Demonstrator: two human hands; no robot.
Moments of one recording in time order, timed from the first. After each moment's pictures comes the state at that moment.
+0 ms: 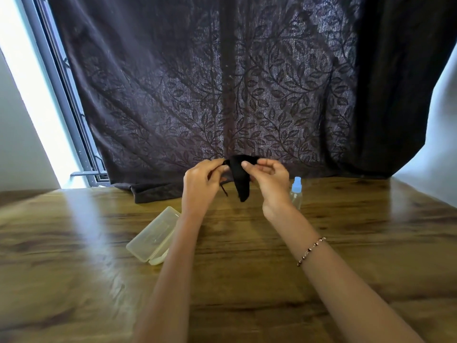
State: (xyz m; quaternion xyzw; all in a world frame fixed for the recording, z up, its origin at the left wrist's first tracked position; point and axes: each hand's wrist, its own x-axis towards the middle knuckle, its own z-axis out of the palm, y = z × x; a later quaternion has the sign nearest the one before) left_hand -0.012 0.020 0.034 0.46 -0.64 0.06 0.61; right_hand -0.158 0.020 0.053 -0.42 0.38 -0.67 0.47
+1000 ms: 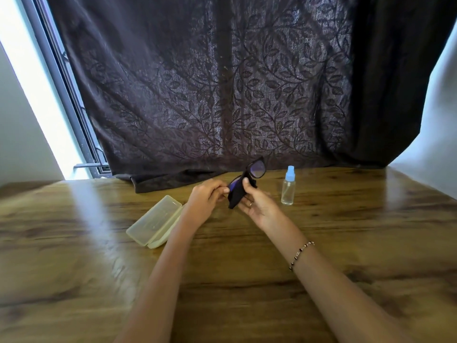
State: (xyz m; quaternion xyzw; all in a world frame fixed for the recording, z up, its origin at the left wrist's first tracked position) left_hand -0.015 0.037 -0.013 0.50 -0.73 -0.08 0.46; right_hand -0.163 0.019 -0.007 -0.31 0.33 -0.53 0.72
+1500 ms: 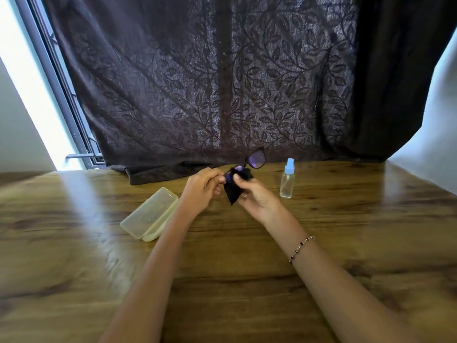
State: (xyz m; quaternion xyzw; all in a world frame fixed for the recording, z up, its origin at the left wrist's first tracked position) left_hand -0.015 0.037 -0.009 0.49 -0.72 -0.10 0.48; right_hand -0.164 0.018 -0.006 -0.35 0.29 -0.50 0.74
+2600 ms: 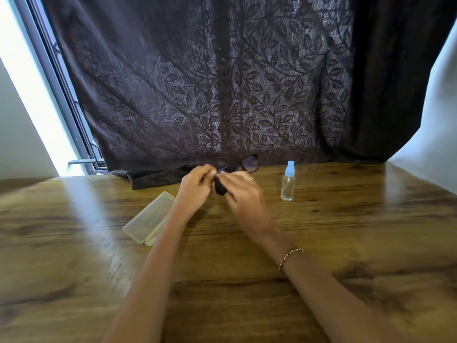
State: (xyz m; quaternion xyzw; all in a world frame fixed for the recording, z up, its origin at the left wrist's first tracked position) left_hand -0.008 0.038 0.004 0.55 -0.66 -0.11 0.50; right_hand -0.153 0.046 -0.013 -0.80 0.32 -0.50 -0.10
